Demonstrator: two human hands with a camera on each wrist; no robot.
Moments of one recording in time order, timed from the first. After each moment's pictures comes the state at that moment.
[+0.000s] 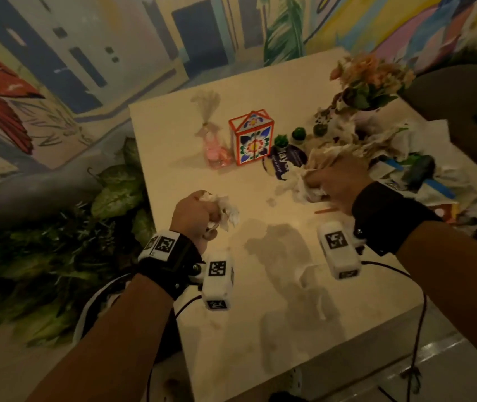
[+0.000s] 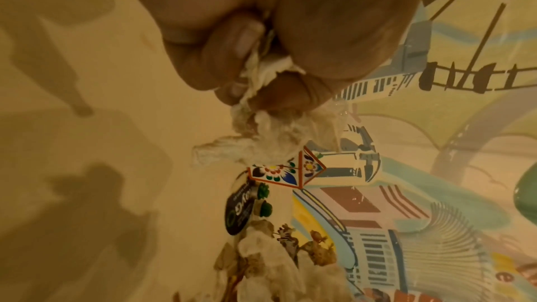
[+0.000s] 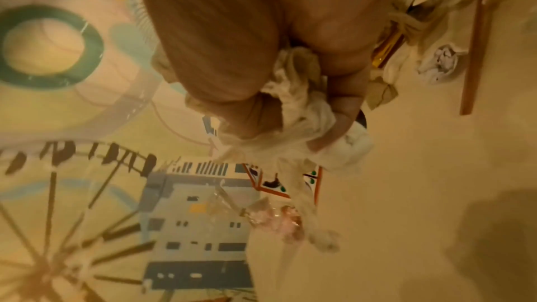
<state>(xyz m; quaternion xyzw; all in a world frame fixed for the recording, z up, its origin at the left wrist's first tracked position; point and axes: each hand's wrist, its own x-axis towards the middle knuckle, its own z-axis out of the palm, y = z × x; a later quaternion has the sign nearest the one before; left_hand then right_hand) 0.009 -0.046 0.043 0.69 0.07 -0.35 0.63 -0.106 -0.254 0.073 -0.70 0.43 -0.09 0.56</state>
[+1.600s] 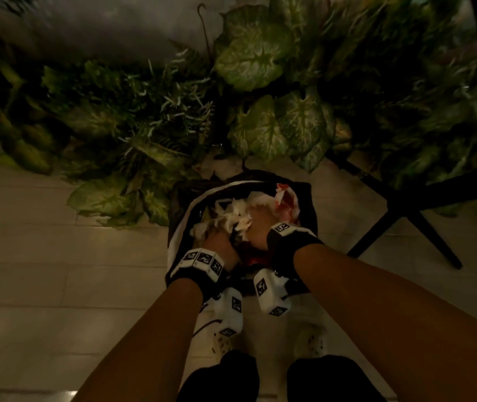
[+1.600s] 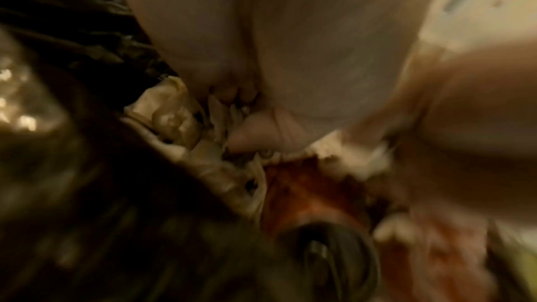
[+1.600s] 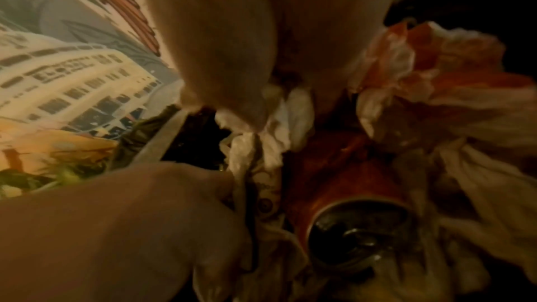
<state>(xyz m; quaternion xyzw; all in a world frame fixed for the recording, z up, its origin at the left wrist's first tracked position) 0.123 0.330 -0.380 0.90 -0.16 -0.40 0.11 0.125 0.194 -0.374 -0.85 0.16 0.41 0.28</state>
